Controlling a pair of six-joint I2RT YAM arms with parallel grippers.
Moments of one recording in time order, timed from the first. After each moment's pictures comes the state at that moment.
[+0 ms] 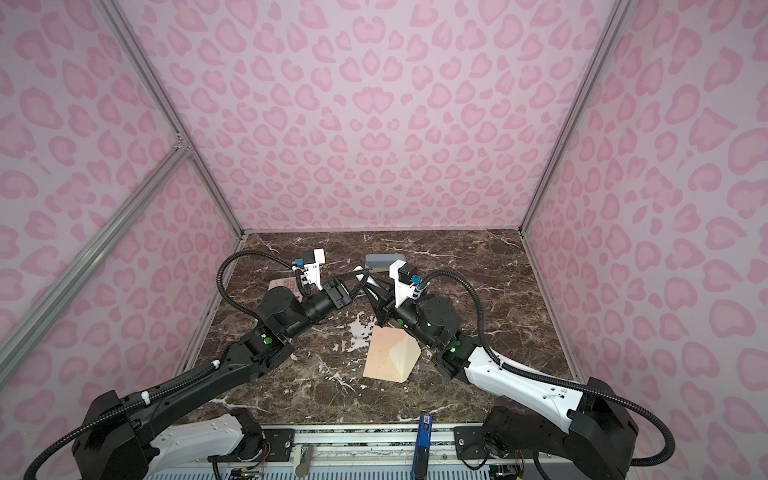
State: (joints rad) left arm -0.75 1.15 0.75 0.52 0.19 -1.04; right arm 0.87 1.16 0.71 0.60 0.00 0.23
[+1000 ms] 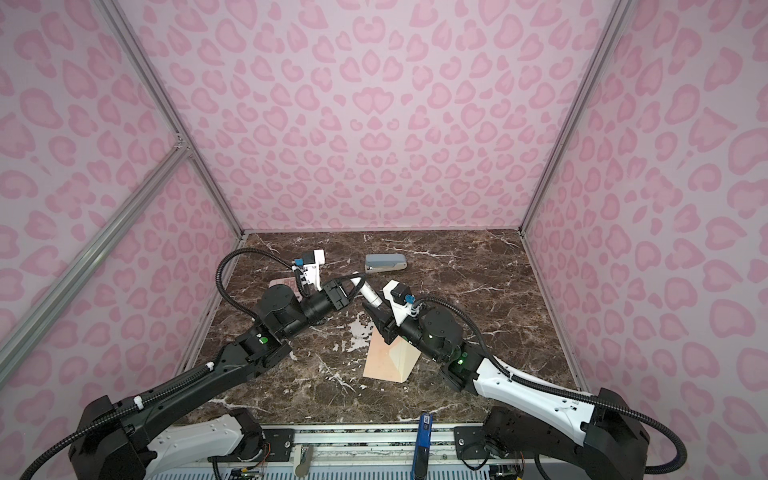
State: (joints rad) left arm -0.74 1.12 0.77 0.39 0.17 -0.97; right arm 0.90 1.05 0.61 0.45 0.01 0.06
